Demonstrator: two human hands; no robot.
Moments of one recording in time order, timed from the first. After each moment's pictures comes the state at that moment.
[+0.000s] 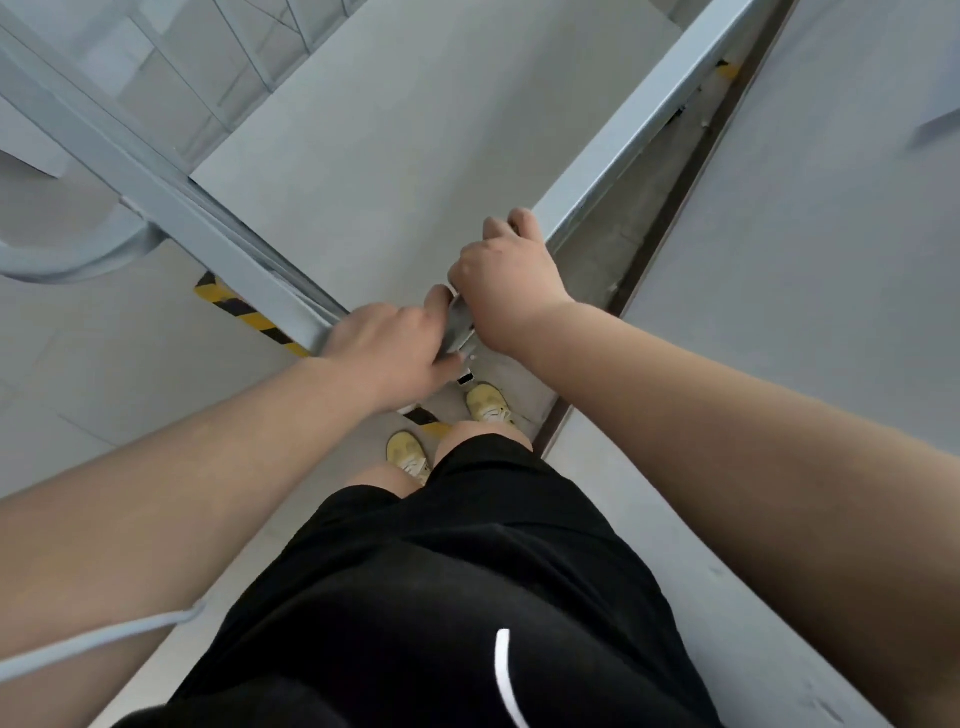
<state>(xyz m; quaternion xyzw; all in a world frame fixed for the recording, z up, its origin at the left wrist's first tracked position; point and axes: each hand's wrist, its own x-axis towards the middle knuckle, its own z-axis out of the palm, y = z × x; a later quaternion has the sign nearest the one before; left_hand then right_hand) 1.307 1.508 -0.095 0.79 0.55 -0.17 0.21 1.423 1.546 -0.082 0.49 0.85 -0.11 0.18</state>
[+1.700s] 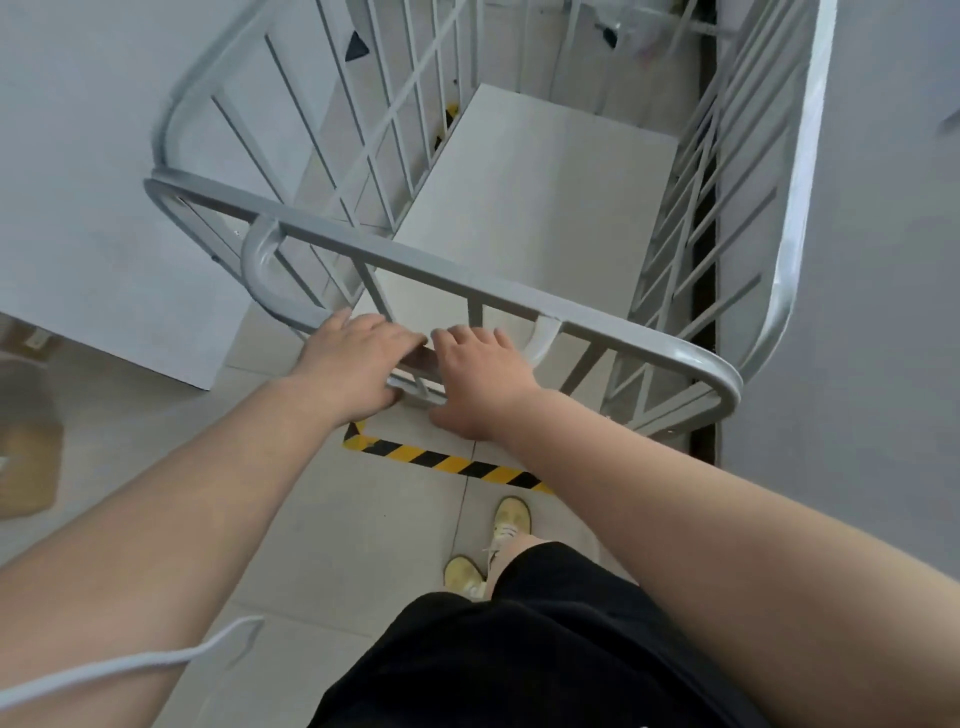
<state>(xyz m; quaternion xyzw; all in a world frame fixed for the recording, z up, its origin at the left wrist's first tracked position) 0.932 1.589 -0.039 0.88 0.43 -0.20 0.06 1.063 1.531 -0.037 0.66 0.71 -0.25 0.05</state>
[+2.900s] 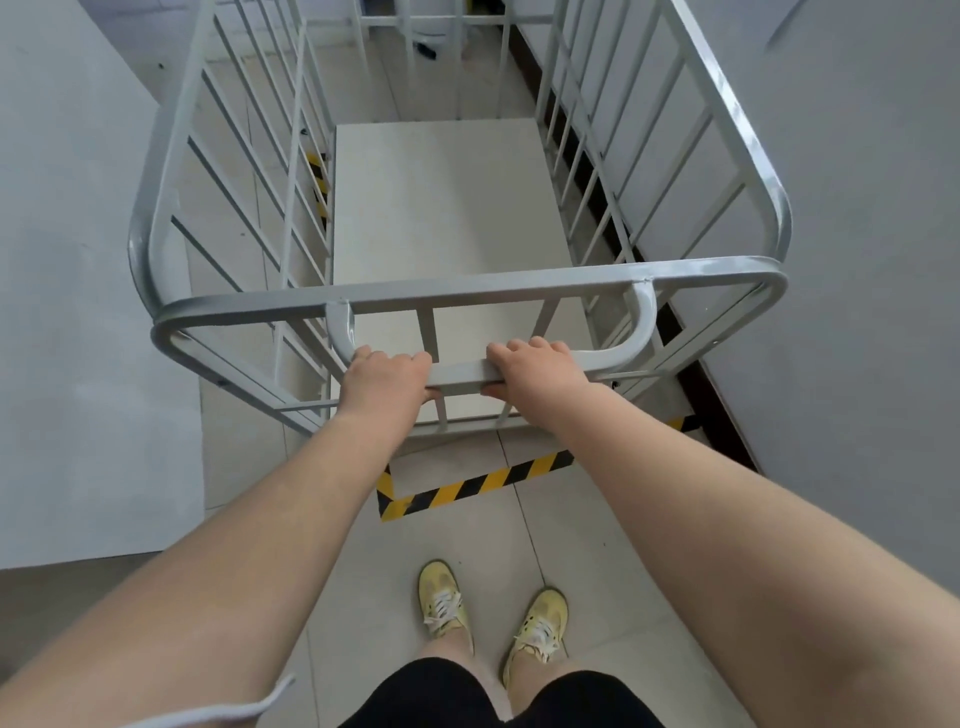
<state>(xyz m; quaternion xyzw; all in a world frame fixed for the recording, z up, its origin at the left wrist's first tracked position) 0.825 1.703 -0.057 0.94 0.29 -0.20 0.01 0.948 1.604 -0.068 0.83 0.50 -0.21 0.08</state>
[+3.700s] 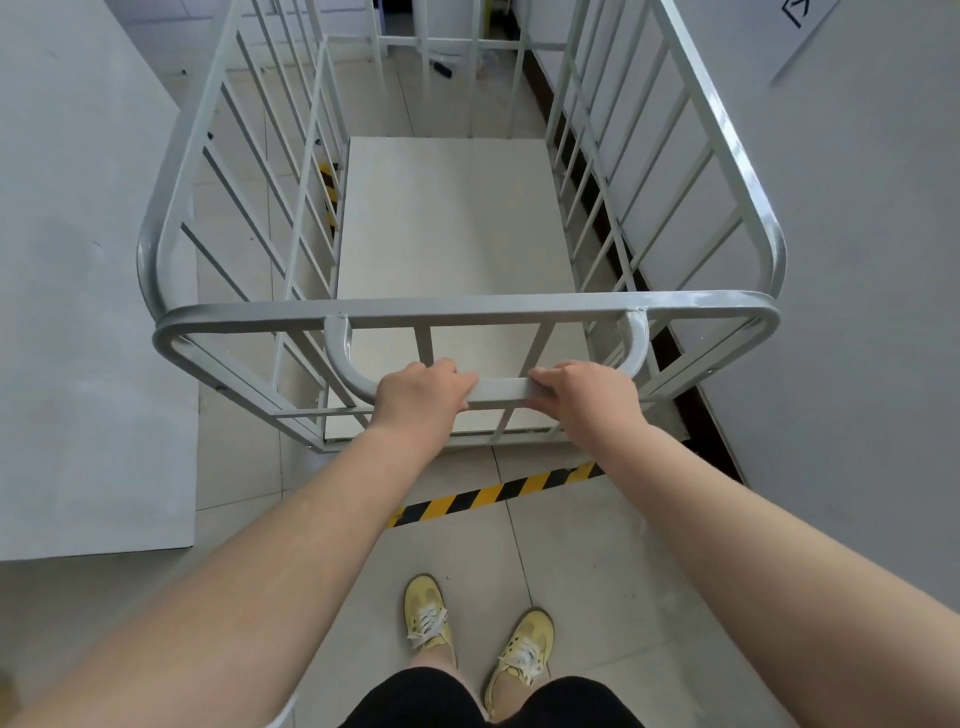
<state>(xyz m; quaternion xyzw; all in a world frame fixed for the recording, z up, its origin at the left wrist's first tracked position) 0.844 1.682 -0.061 0.97 0.24 -0.10 0.04 0.980 1.560 -0.060 0.86 0.49 -0.15 0.05</state>
